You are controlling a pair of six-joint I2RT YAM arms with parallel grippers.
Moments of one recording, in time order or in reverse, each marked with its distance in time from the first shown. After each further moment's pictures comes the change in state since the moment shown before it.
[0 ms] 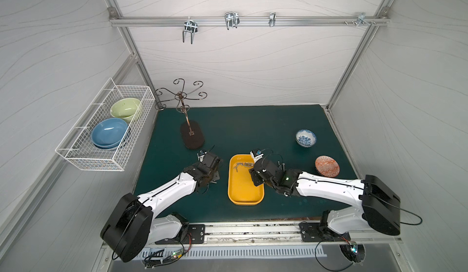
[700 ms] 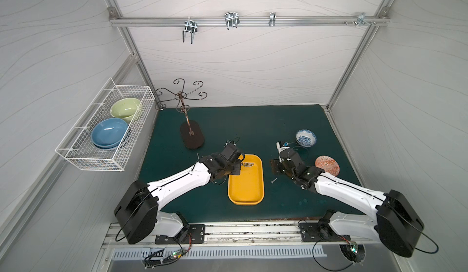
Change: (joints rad) left arm -0.229 0.104 0.276 -0.050 0.083 0.137; right arm -0.302 -0.229 -0.188 0.030 -0.080 0.002
